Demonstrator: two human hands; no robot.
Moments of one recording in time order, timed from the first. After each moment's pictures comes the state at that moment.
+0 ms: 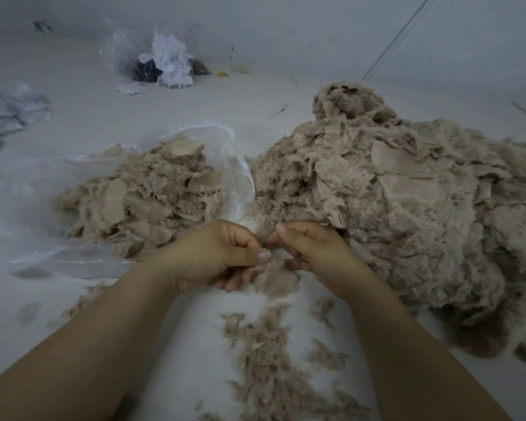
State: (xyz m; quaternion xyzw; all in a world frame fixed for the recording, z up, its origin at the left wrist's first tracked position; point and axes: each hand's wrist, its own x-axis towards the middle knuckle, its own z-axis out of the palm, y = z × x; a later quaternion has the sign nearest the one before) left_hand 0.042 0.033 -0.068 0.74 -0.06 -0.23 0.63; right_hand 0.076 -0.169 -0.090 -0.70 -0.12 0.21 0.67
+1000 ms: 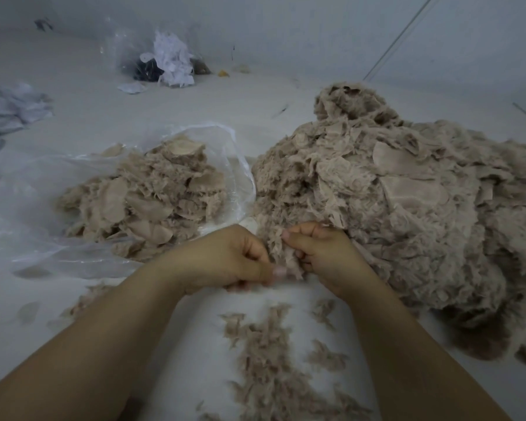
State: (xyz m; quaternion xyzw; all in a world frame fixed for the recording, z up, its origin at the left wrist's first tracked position) left_hand 0.039 0.025 -0.057 0.83 -0.11 -0.24 0.49; right_hand 0.085 -0.168 -0.105 -0.70 -0.06 0.17 0.69
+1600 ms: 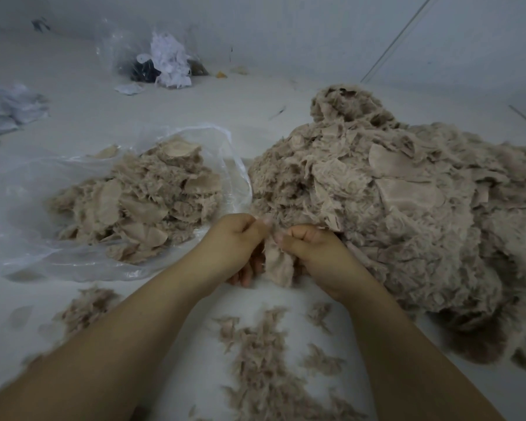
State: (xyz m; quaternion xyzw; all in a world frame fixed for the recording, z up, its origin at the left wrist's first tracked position) left_hand 0.048 -0.002 -0.068 0.81 0.03 -0.07 0.58; right_hand 0.079 -0.167 -0.093 -0.70 -0.10 0.20 0.67
